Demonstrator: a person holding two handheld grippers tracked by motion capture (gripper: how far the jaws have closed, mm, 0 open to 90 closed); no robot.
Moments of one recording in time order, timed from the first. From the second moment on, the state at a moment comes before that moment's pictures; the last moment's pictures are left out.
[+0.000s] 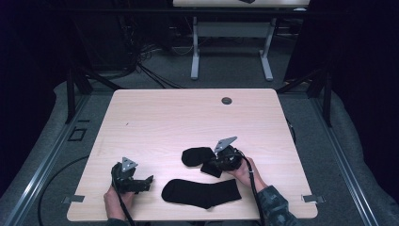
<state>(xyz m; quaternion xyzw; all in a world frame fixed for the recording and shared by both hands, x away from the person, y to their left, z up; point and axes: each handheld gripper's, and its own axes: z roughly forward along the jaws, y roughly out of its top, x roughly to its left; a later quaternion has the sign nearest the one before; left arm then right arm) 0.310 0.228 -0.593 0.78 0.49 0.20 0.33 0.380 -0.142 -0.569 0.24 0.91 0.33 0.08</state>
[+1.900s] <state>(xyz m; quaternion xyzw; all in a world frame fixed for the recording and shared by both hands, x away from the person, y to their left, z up) 0.373 0.059 -0.561 0.92 0.27 0.14 0.24 0.330 -0.141 -0.574 0.29 0.89 0.34 0.11</state>
